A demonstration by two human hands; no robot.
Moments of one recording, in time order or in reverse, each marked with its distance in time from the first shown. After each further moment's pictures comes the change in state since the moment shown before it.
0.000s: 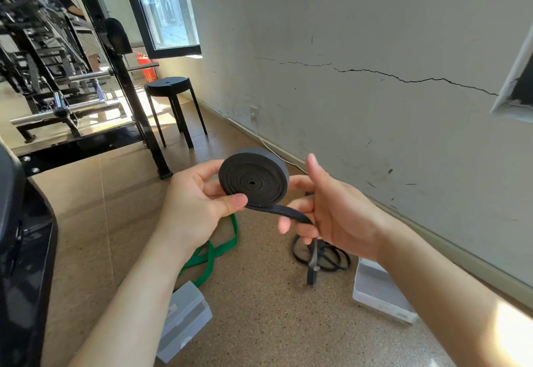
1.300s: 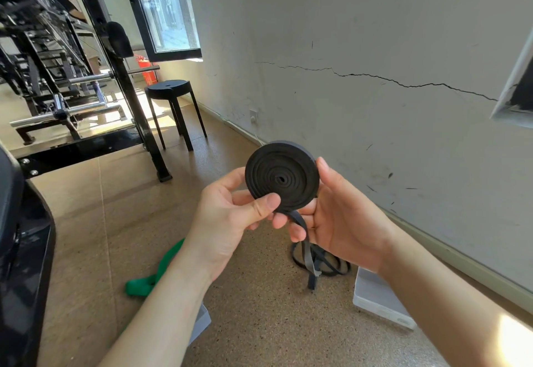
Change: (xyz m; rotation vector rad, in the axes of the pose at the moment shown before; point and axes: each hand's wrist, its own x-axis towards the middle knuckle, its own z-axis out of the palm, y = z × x) left_hand -0.008 -0.001 0.028 -0.357 -0.130 -0.047; right_hand -0.003 0.002 0.001 0.138 -0.131 -0.116
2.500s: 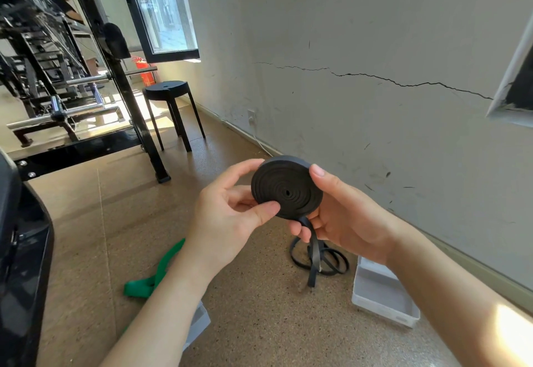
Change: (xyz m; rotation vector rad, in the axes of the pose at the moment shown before) left_hand -0.003 0.004 0.004 0.431 0.090 0.137; right_hand -0.003 -0.003 -0.014 -0.256 0.069 0.061
